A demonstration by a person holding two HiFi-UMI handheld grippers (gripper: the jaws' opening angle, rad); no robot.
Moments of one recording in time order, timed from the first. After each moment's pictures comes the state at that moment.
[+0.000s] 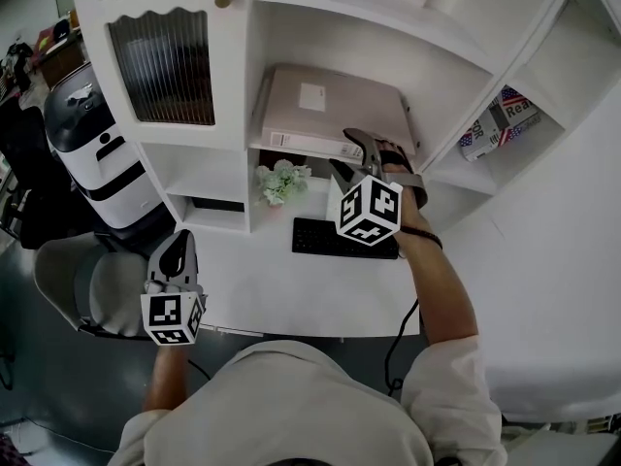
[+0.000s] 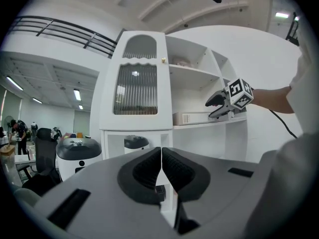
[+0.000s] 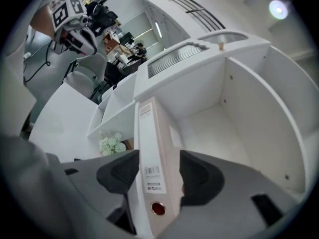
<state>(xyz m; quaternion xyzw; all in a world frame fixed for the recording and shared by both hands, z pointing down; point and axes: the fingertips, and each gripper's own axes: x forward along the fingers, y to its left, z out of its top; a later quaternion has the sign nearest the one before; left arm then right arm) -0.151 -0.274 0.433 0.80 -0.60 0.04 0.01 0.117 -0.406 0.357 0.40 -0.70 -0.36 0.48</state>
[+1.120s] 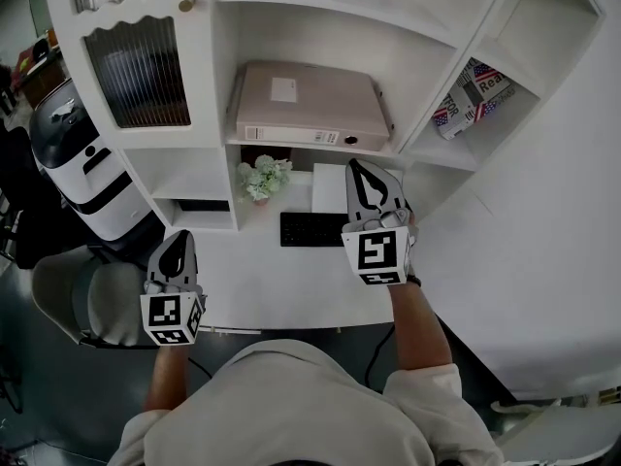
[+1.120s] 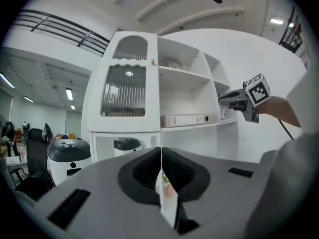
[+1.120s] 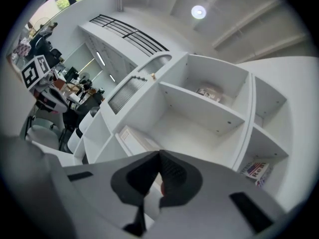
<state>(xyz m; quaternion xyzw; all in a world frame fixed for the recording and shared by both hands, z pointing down) -0.118 -0.264 0.427 0.82 -0.57 0.04 0.00 0.169 -0.306 0.311 0.58 -0.74 -0.26 0.21</state>
